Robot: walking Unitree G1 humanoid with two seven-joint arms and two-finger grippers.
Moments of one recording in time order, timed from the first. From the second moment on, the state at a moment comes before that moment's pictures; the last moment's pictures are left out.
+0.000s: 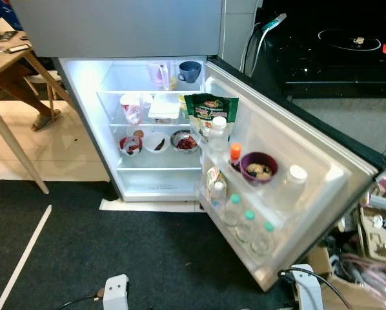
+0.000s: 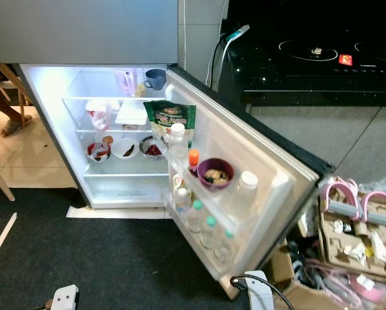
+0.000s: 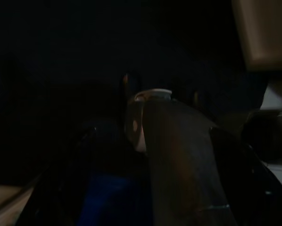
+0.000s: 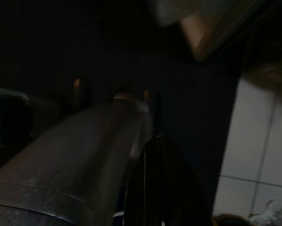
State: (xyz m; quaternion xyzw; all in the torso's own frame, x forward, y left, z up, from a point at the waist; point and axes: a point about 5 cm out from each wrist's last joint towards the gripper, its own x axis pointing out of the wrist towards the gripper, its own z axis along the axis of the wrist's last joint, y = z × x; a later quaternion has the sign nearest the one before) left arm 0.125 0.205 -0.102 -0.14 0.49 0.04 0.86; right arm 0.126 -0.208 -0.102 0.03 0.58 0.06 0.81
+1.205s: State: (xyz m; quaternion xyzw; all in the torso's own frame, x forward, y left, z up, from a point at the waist) left arm 0.115 0.215 -0.103 -0.12 0.50 0.06 0.86; right arm 0.264 -0.277 -0.006 0.17 0.27 -0.15 0.94
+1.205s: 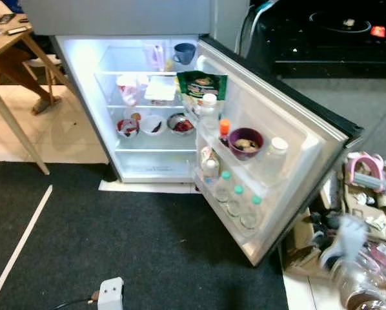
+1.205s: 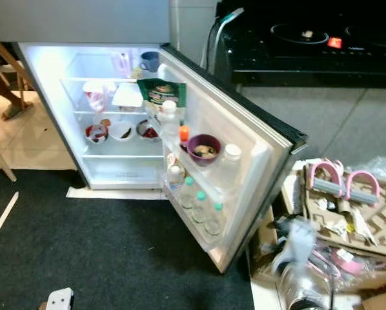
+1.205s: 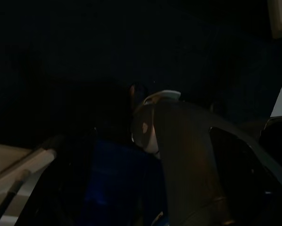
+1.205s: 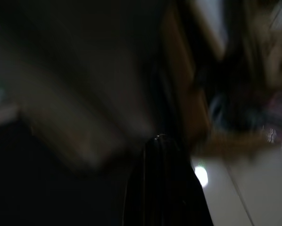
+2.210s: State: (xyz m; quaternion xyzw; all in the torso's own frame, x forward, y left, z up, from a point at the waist) left arm 0.115 0.218 -0.102 -0.13 0.49 0.07 0.86; right arm 0.339 -0.217 0.090 0.25 0.07 0.27 0.93
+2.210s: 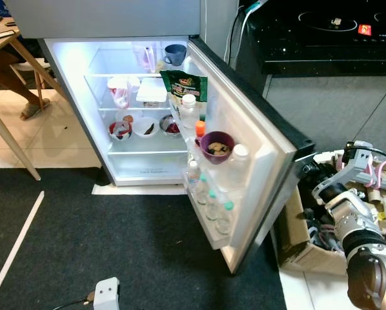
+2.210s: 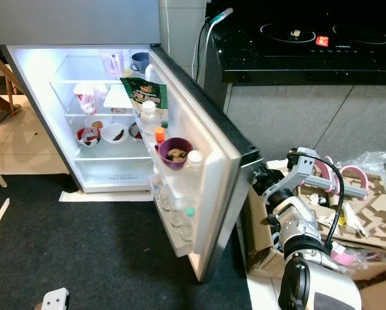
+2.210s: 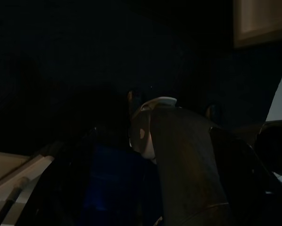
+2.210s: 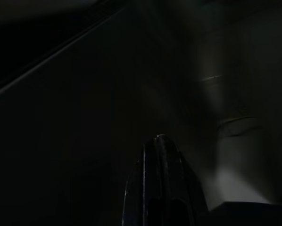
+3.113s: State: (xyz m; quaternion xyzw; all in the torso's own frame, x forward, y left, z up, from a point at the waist) left arm 0.114 0.220 -0.102 -0.13 0.49 0.07 0.86; right arm 0.301 -0.161 0.017 0.12 0.23 0.24 0.93
